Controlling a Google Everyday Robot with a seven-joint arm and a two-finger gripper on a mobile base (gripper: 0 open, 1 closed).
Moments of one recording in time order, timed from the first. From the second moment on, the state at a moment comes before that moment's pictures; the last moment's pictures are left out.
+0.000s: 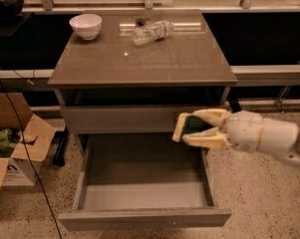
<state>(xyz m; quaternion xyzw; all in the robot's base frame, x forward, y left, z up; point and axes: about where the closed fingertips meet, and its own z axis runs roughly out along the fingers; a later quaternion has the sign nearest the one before) 0.512 -0.134 0.809 -0.46 0.62 0.28 0.58</state>
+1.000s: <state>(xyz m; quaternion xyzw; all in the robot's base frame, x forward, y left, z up) 0.508 -0.162 0.945 -0.50 0.53 0.21 0.65</state>
